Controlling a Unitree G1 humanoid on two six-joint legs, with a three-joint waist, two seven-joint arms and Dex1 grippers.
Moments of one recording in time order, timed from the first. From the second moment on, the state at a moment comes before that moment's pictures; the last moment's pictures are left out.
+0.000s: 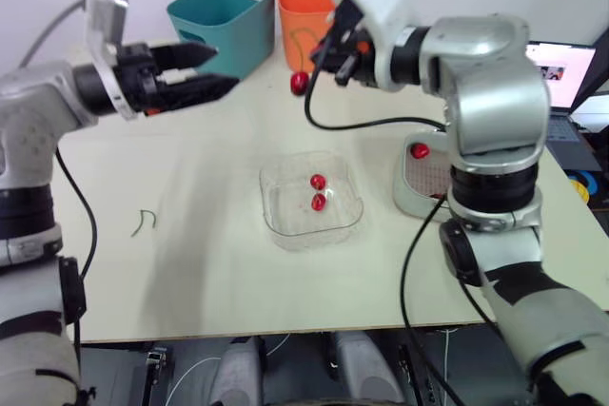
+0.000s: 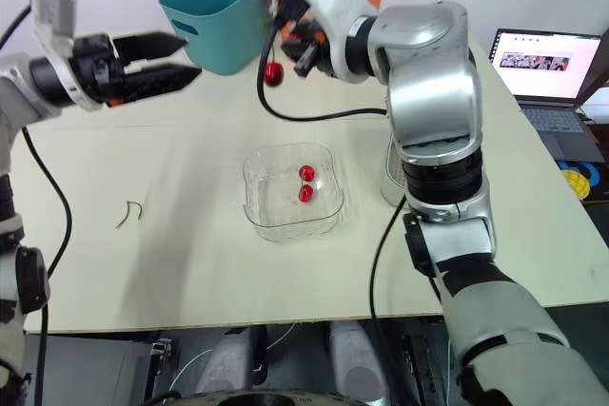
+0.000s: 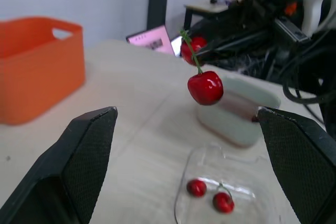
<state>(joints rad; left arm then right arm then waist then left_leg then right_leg) -0.96 0.81 0.18 0.13 -0.73 0.85 -1.06 -1.21 -0.25 -0.01 -0.21 -0.21 1.25 0.90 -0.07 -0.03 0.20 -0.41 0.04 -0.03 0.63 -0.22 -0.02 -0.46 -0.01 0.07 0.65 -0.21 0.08</state>
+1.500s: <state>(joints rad) -1.38 0.49 0.03 0.68 -0.51 0.72 -1.27 -1.11 -0.29 -0.01 -0.40 0.25 1.32 0.46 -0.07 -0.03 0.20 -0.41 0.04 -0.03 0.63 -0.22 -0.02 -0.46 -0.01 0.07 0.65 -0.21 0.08</state>
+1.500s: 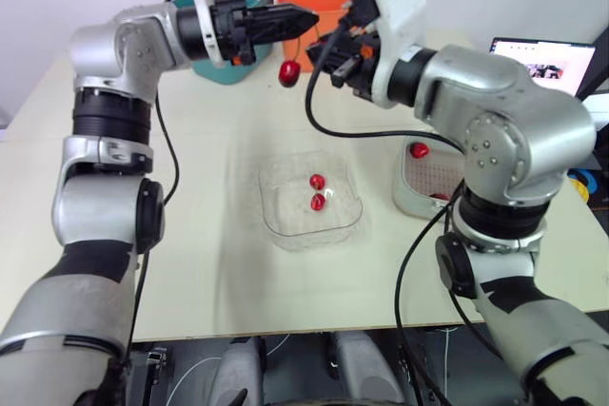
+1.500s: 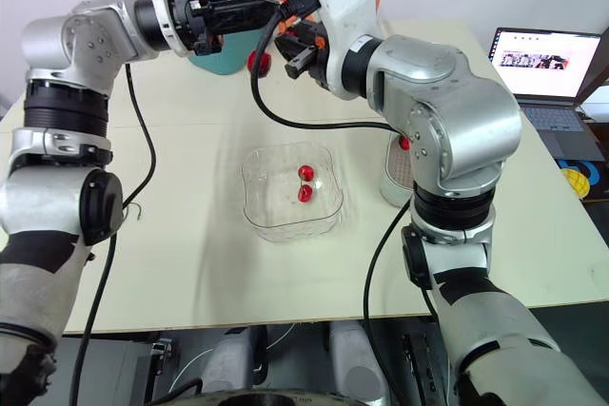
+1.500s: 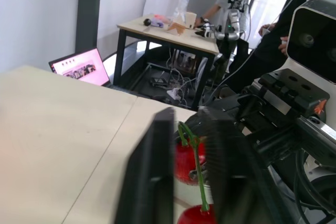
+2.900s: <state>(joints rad) -1.29 0.60 -0.01 0.54 -0.49 0.73 -1.48 -1.12 -0.31 -0.37 -0.19 0.85 1.61 0.50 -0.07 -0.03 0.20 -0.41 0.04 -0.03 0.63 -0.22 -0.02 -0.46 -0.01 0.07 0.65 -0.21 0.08</state>
